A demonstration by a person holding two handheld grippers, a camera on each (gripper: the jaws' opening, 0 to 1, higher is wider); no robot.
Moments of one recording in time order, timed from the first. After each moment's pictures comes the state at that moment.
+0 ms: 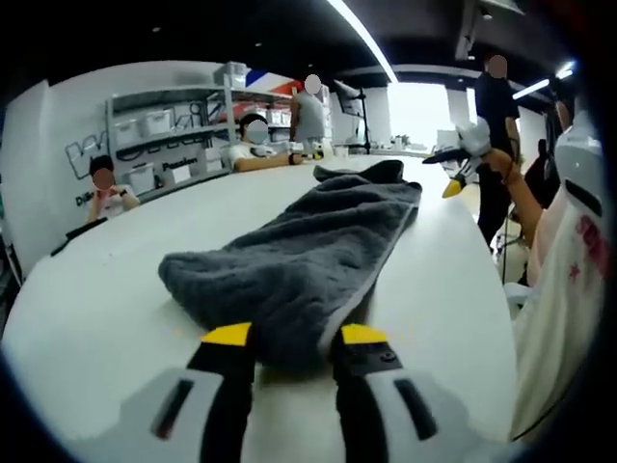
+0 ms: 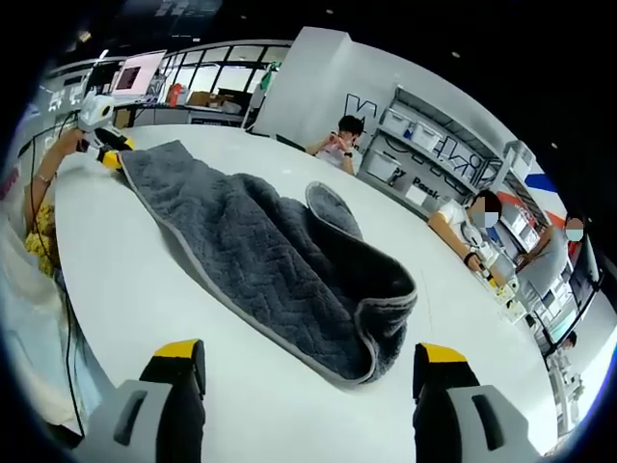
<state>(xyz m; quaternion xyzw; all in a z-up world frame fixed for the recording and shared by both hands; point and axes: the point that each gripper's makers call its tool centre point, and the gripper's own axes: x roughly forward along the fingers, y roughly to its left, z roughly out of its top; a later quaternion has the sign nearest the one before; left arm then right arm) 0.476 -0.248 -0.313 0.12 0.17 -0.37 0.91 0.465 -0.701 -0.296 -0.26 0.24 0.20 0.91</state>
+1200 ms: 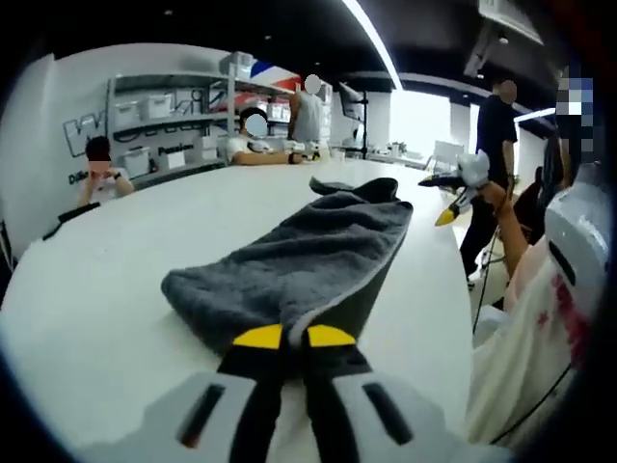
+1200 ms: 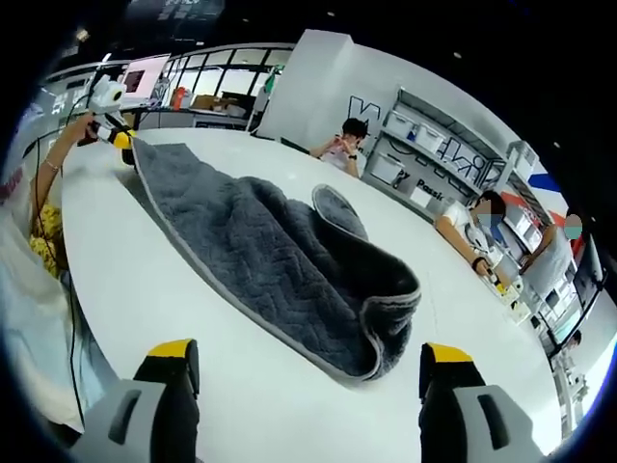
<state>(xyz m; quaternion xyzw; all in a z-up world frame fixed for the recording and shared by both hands) 0.472 -0.246 -0.274 0.09 0.21 -0.38 0.90 0.455 -0.697 -0.297 -0.26 0.24 0.21 0.91</state>
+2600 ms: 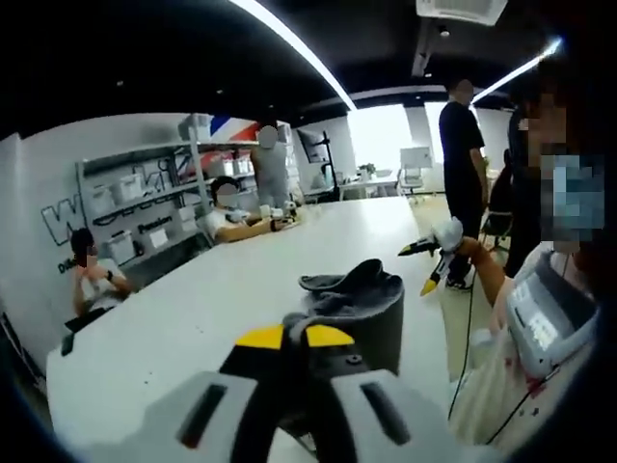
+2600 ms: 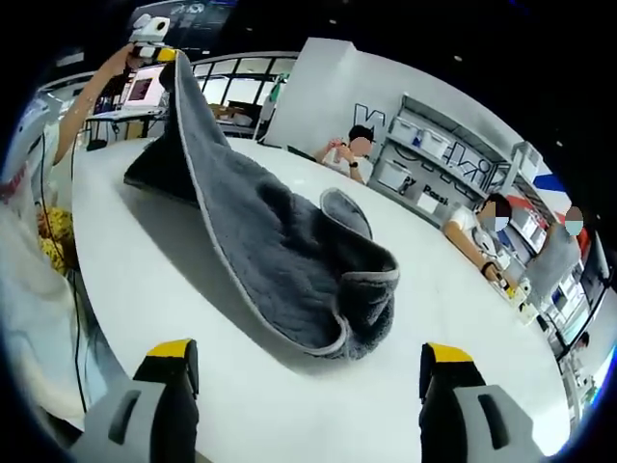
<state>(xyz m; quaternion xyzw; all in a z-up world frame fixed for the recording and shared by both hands) 0.489 -0.271 -0.072 0.15 0.08 -0.43 0.88 0.453 -0.698 -0.301 -0.25 0.22 0.23 0.92</state>
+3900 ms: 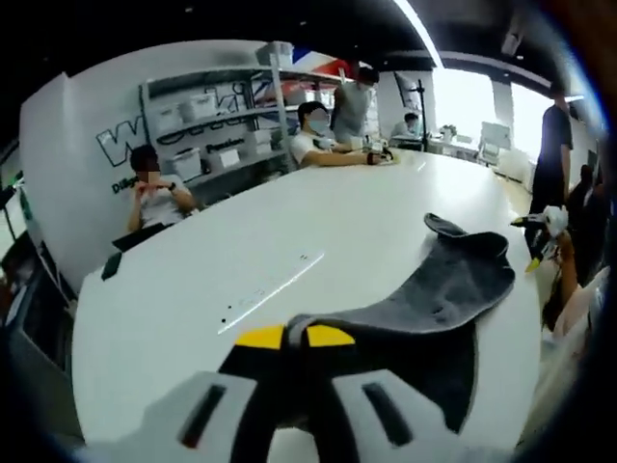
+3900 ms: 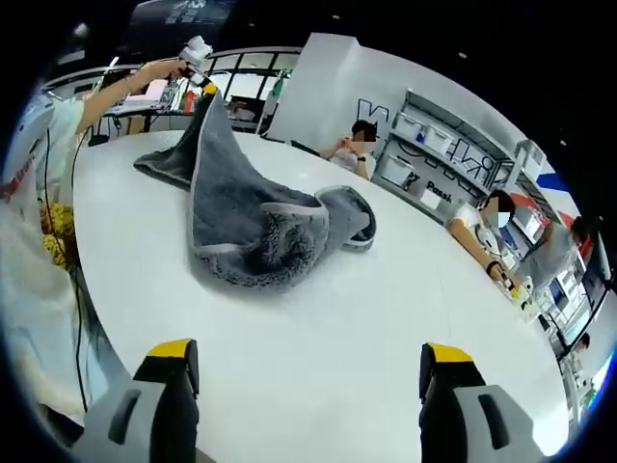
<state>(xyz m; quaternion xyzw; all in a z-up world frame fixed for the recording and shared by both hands) 0.682 -0.138 -0.174 0.15 0.24 -0.25 0.92 0.452 -0.696 -0.310 -0.25 0.23 0.24 0.91</state>
